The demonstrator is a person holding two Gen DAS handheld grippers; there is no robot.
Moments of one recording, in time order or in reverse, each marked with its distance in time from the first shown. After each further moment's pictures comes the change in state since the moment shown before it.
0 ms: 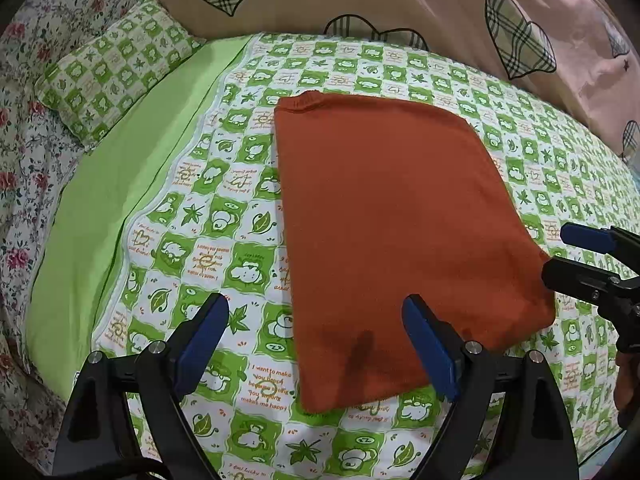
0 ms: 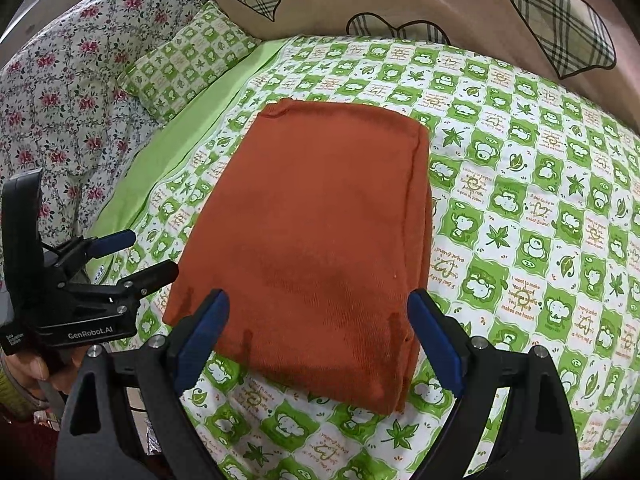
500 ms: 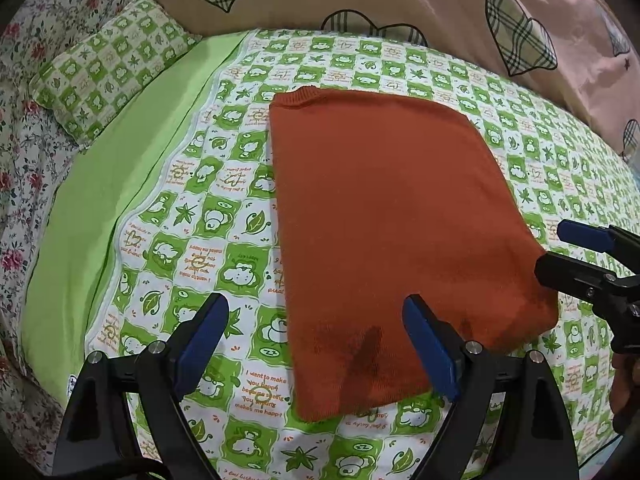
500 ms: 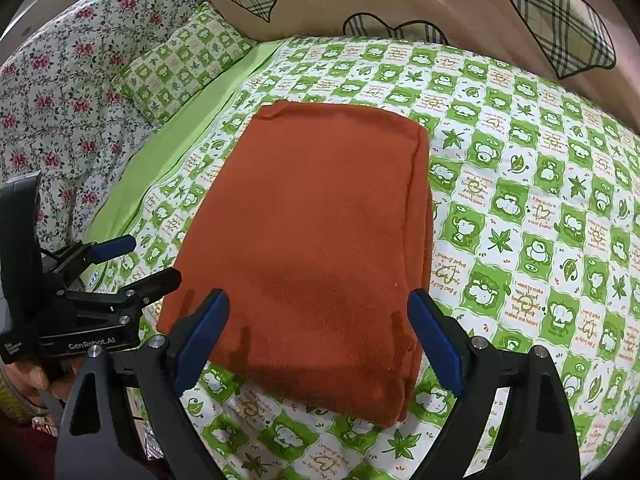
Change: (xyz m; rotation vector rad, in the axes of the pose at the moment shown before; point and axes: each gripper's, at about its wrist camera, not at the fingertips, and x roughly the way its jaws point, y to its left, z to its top) left arm 0.007 -0.003 0.001 -0.006 0.010 -0.005; right arm 0.009 -0.003 0.005 0.014 -0.005 -0.008
